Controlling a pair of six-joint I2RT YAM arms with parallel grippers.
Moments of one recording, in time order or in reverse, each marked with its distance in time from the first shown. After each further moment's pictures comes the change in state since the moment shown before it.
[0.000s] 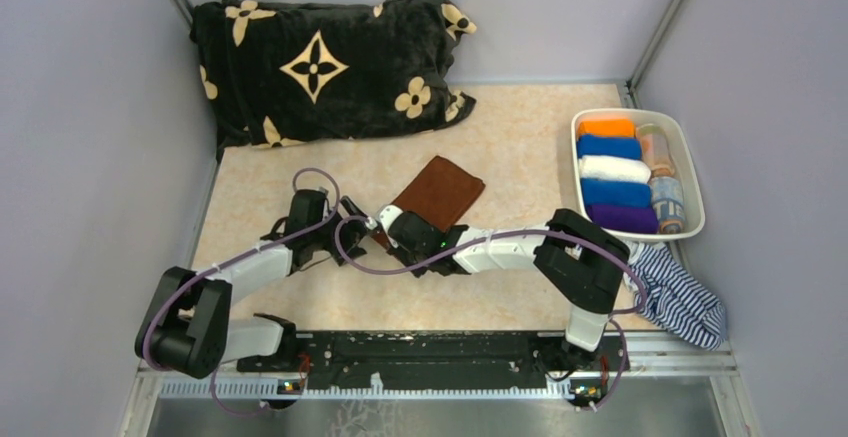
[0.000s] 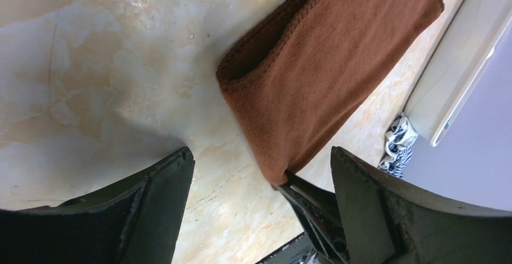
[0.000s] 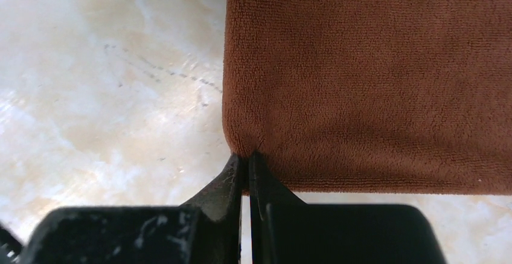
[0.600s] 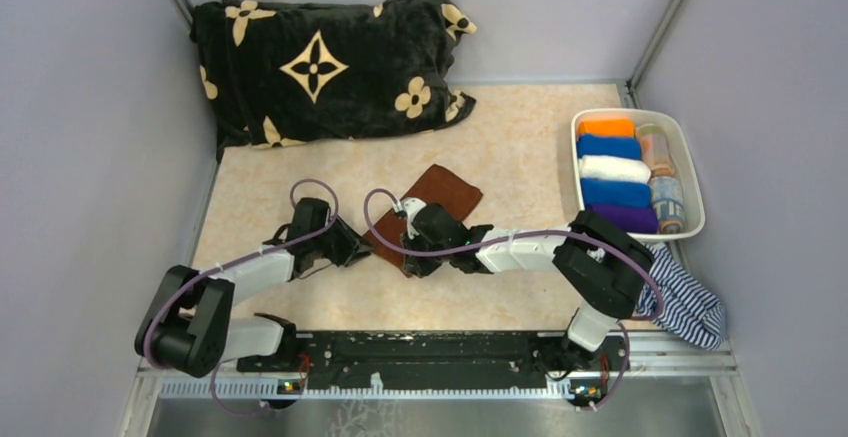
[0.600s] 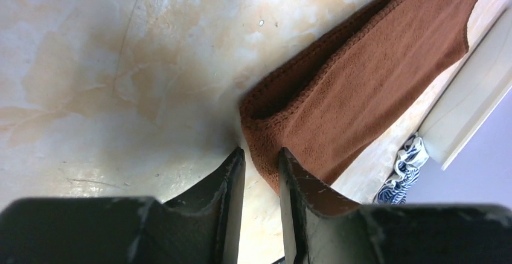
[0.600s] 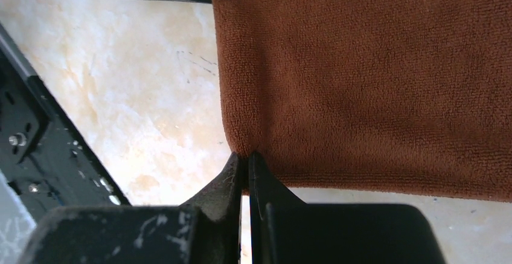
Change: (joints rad) left arm -0.021 0.002 -0.055 -0.002 -0.070 -0.081; right arm -0.095 -0.111 -0.172 0.199 -0.290 0.276
